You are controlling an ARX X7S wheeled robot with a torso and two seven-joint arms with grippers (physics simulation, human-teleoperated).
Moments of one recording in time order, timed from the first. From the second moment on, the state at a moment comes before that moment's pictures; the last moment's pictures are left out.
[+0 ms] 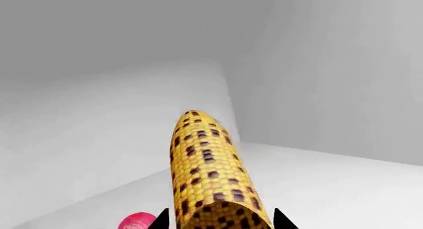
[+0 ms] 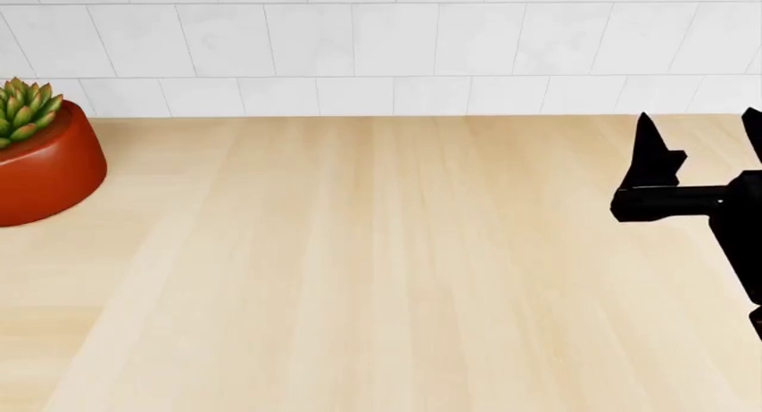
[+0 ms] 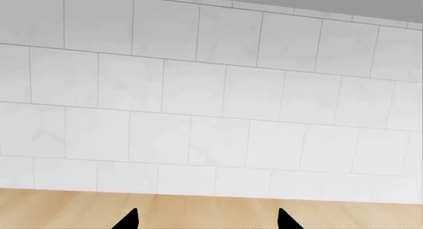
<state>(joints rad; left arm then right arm) -2.34 0.00 1.28 -1.24 -1.34 -0.51 0.20 0.50 0.84 0.17 -0.68 1.10 0.86 0.54</state>
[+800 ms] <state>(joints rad) -2.32 -0.22 1.33 -0.72 -1.34 -0.45 0.02 0.50 0.86 0.18 -0.68 1.13 0.86 0.56</state>
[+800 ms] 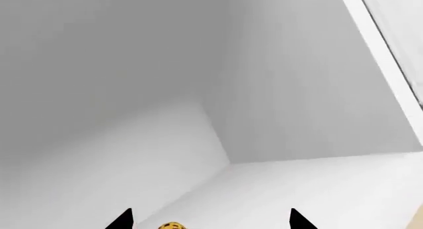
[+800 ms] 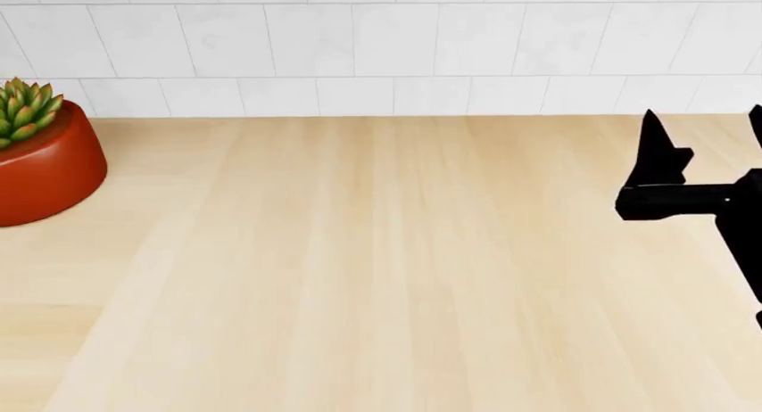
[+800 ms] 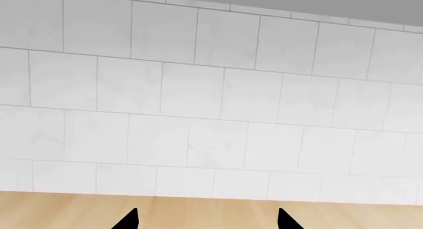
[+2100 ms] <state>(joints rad) -2.10 -0.56 1.37 0.17 -1.20 -0.36 0.03 0.52 0.88 0.15 -0.69 1.15 0.87 0.58</state>
